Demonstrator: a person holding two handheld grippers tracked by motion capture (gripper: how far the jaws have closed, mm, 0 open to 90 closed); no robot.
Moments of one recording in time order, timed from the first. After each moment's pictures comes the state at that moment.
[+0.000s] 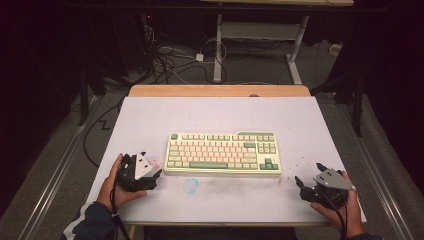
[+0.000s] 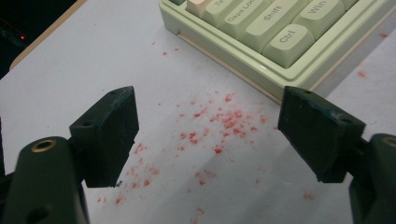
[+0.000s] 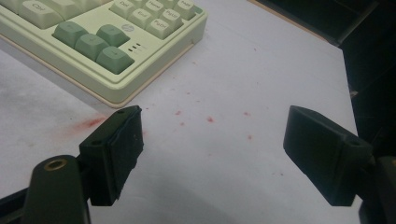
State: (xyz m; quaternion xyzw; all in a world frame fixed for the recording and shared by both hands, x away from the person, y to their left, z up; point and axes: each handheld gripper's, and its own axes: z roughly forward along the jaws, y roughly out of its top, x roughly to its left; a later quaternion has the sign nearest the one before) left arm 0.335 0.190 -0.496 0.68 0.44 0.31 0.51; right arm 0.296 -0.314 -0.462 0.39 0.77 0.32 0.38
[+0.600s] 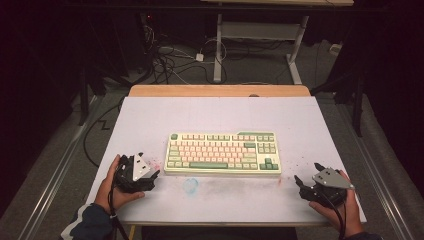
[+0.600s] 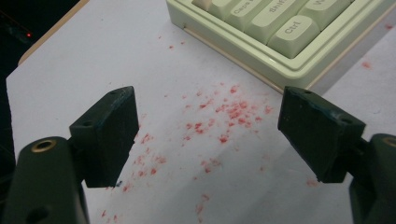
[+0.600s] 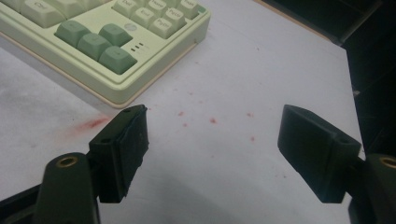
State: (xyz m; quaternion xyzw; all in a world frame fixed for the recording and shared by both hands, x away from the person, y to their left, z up) left arm 0.331 0.195 -0.495 0.67 0.44 0.32 0.50; right arm 0.298 -0.312 -0.460 0.39 0.78 0.33 0.37
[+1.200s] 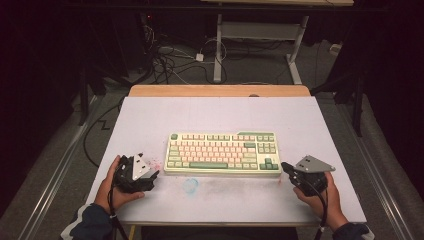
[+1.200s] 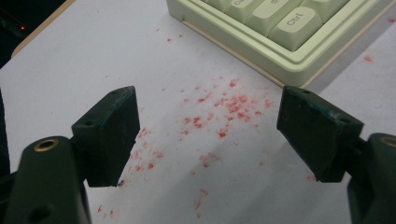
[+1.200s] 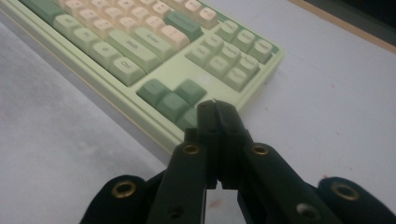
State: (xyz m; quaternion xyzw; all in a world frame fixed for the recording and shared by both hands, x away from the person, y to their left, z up) left arm 0.332 0.196 -0.497 0.68 0.45 0.31 0.49; right arm 0.326 -0.264 -0.442 0.34 0.82 0.35 0.29
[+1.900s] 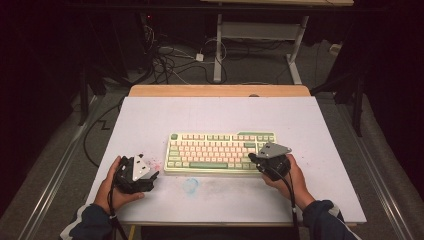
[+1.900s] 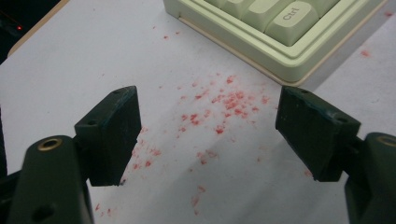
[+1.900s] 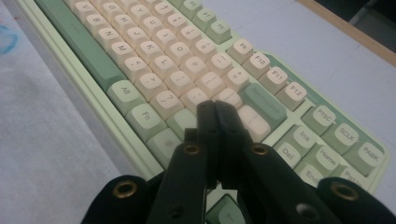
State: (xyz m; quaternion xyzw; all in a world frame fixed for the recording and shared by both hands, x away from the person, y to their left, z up) left arm 0.331 0.197 -0.498 0.68 0.44 0.31 0.49; right arm 0.369 -0.186 -0.442 0.28 0.86 0.35 0.26
